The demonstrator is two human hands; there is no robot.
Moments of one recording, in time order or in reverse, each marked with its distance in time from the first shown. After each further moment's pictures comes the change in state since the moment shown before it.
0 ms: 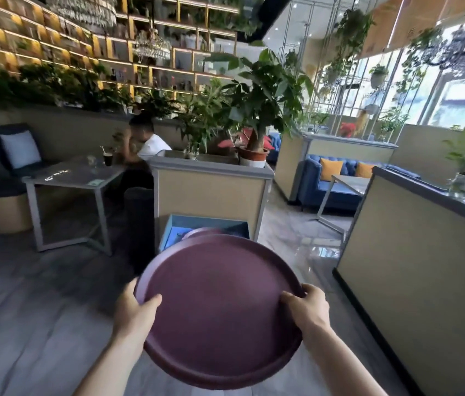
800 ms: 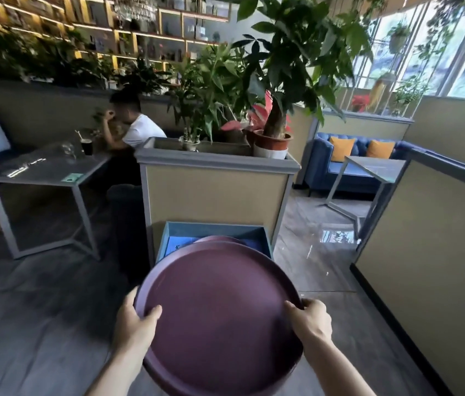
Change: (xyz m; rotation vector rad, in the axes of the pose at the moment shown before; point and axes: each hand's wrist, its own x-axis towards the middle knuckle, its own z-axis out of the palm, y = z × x) left_hand 0.297 -0.043 0.095 0.130 -0.041 -0.054; right_hand 0.228 -0.043 0.201 -0.167 0.029 0.177
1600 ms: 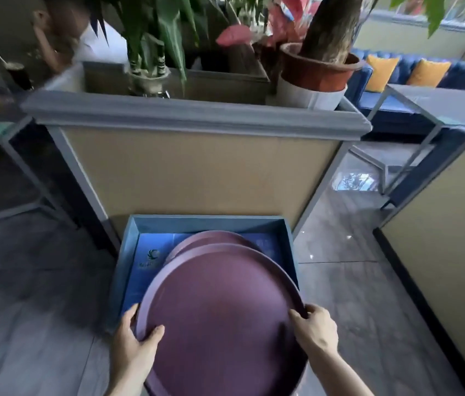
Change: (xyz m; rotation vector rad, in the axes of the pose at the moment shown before) left_hand 0.277 -0.077 0.193 0.268 -0.013 -0.225; right_hand 0.307 -0.051 0.173 -0.259 -0.078 0.164
